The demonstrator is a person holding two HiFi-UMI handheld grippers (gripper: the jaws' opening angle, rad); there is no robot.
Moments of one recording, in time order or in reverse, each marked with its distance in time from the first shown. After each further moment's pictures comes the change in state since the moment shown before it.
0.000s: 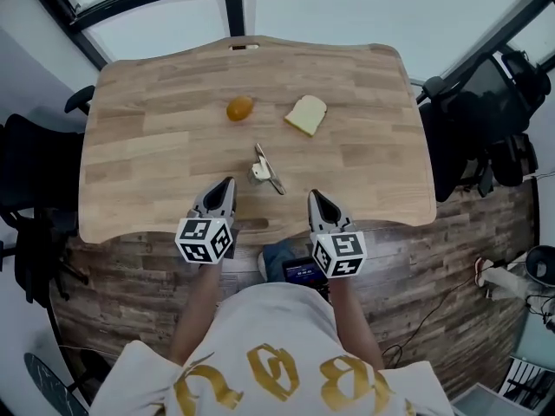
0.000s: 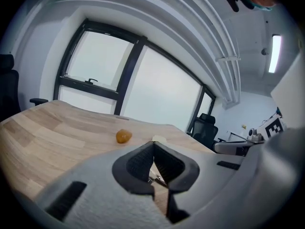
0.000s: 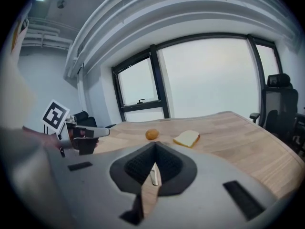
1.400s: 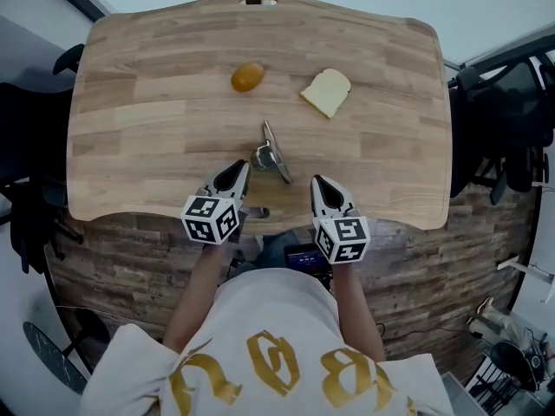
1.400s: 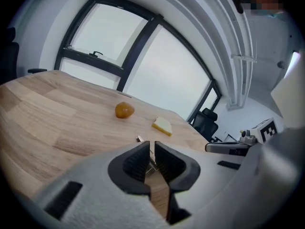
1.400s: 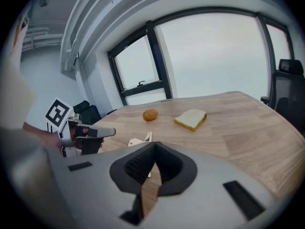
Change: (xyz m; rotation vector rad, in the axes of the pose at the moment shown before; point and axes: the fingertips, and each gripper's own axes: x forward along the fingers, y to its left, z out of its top) left arm 0.062 0.022 -0.070 -0.163 0.170 -0.028; right arm 0.069 -0.021 -0.055 0.022 0.216 0.066
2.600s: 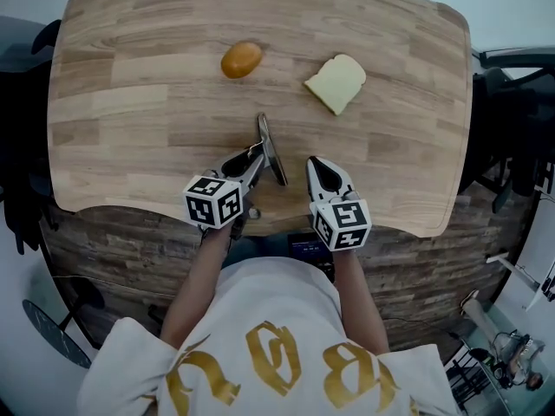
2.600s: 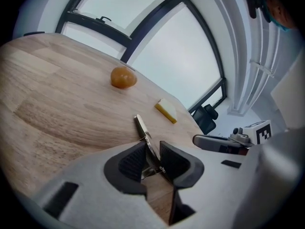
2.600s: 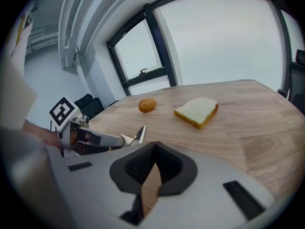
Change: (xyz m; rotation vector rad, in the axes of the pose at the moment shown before) left arm 0.072 0.004 -0.045 -0.206 0.231 -0.056; right arm 0.069 -0.027 -0.007 -0.011 0.140 0.093
